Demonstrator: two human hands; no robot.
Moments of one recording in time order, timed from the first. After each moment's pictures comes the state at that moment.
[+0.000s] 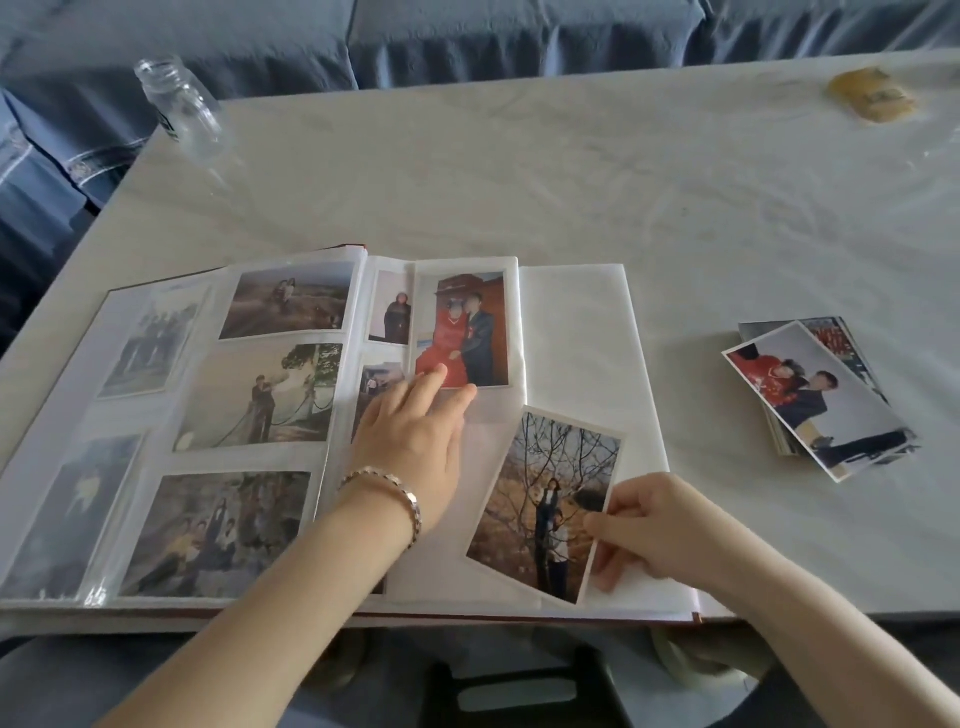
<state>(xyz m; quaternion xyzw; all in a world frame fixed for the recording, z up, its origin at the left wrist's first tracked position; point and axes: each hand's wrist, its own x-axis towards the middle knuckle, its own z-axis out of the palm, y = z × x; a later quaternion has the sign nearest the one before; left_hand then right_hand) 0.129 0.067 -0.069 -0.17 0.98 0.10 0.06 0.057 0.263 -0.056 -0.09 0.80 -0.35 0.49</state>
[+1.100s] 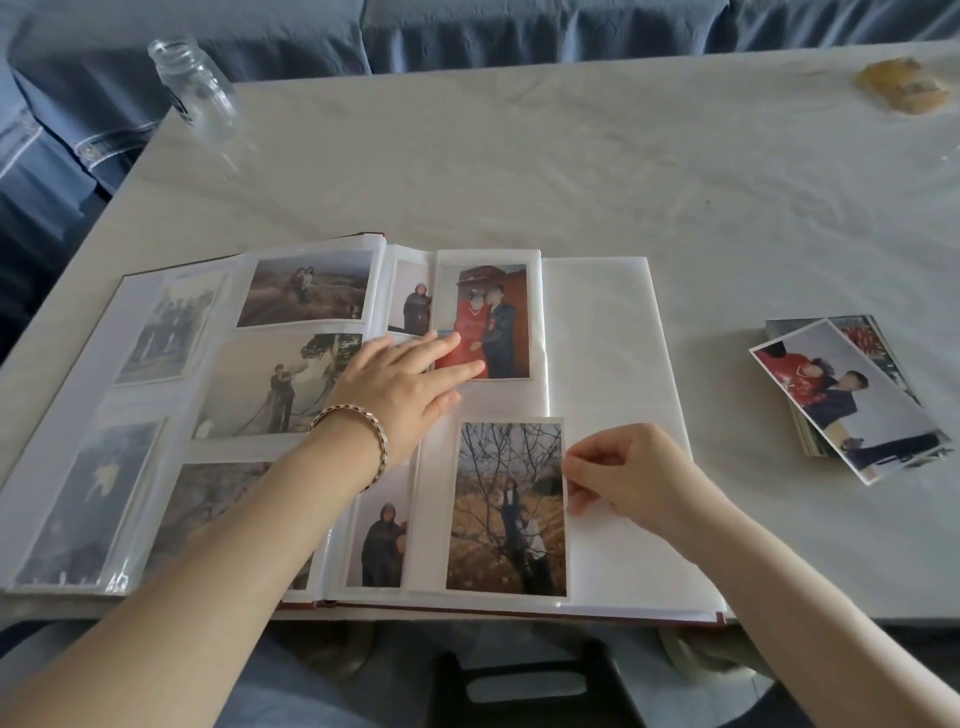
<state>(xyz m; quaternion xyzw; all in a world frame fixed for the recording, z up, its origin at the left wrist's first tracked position) 0.118 0.011 -0.069 -0.06 0.99 0.04 0.09 0.052 0.226 -0.061 -0.13 0.82 -0.41 0.38</state>
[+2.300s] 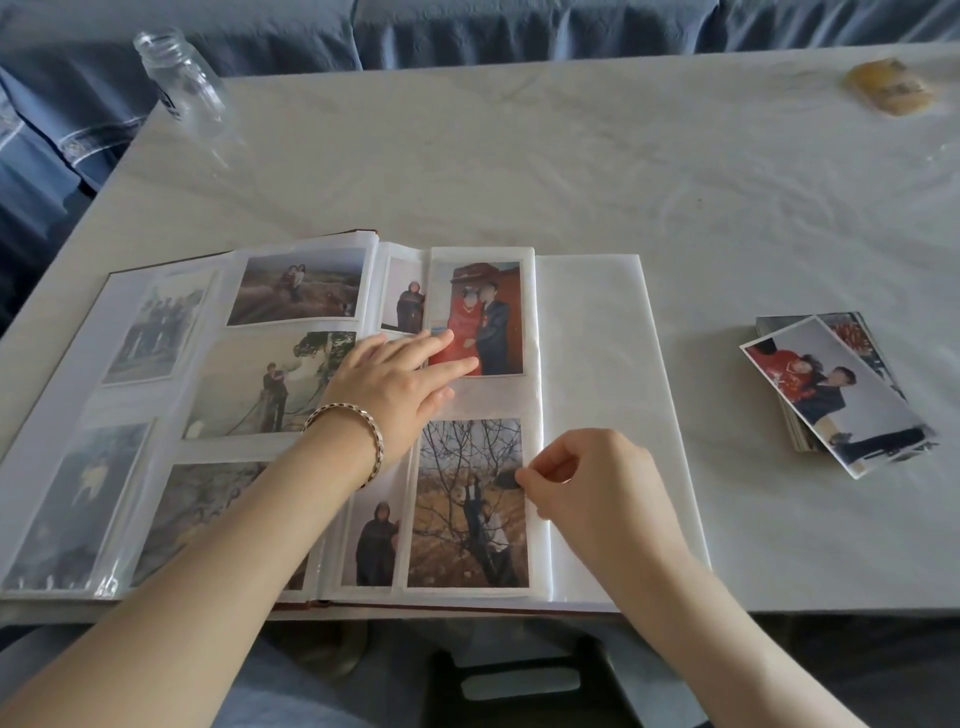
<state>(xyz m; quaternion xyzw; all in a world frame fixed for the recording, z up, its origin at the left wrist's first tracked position) 0.117 0.012 -0.068 -0.07 0.99 0.04 0.08 0.087 0.210 -0.056 -0.16 0.90 -0.33 0.22</state>
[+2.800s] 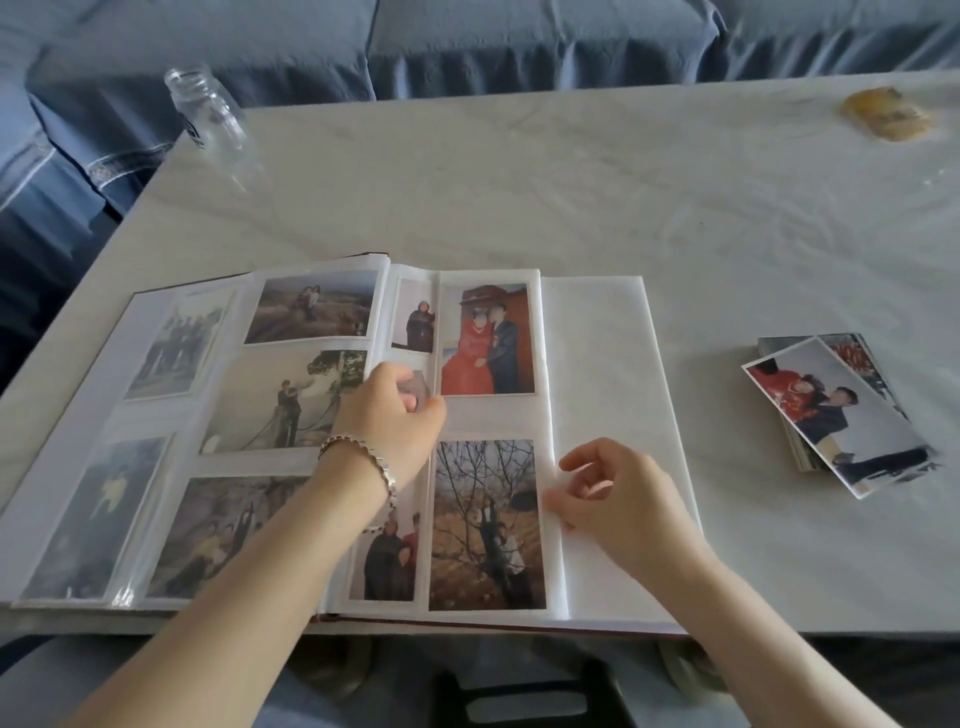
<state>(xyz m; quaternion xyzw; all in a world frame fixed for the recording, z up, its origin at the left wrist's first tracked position) 0.126 0.033 -0.055 -0.38 0.83 0.40 -0.02 0.071 0.227 -0.073 -0.15 0.86 -0.40 0.28</state>
